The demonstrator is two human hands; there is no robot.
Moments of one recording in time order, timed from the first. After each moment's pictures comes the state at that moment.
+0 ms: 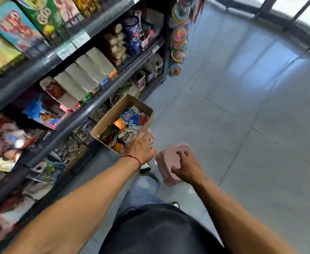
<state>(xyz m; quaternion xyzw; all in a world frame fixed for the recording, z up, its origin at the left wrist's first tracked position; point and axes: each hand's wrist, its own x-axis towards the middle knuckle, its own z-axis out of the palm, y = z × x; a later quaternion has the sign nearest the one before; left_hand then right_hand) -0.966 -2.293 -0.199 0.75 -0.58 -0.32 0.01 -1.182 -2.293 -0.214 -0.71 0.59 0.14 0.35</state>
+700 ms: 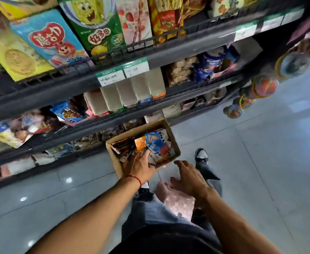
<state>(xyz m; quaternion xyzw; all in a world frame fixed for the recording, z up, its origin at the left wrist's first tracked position) -0.852 -2.457 -0.258 0.87 -0.28 -0.39 0.07 -1.012 -2.587 -0.267 -0.85 0.31 0.29 0.31</state>
